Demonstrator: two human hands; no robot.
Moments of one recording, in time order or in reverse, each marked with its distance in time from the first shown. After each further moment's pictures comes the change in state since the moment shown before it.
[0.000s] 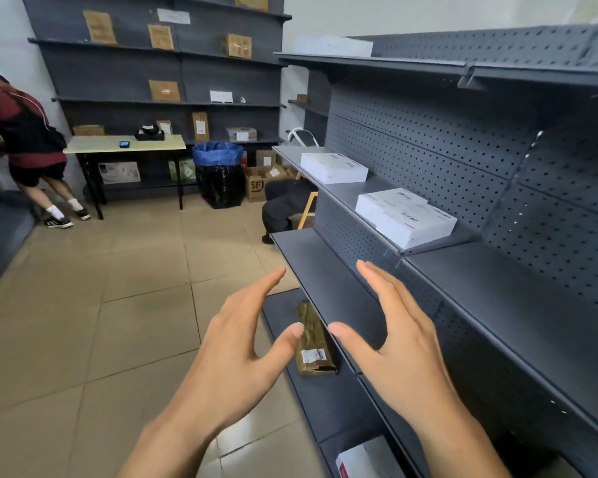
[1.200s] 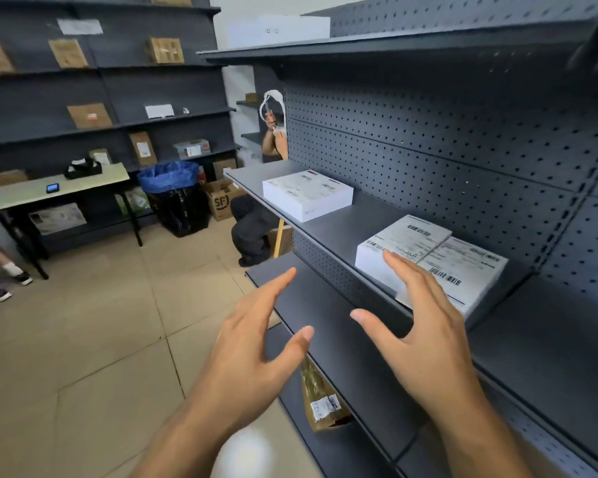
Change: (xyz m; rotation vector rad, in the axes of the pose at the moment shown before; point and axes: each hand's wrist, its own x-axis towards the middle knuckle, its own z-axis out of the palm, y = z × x) left_hand 0.282 -0.104 0.057 0.060 -0.192 0.088; right_hand 0.231 0.122 0.062 -0.027 0.304 0.122
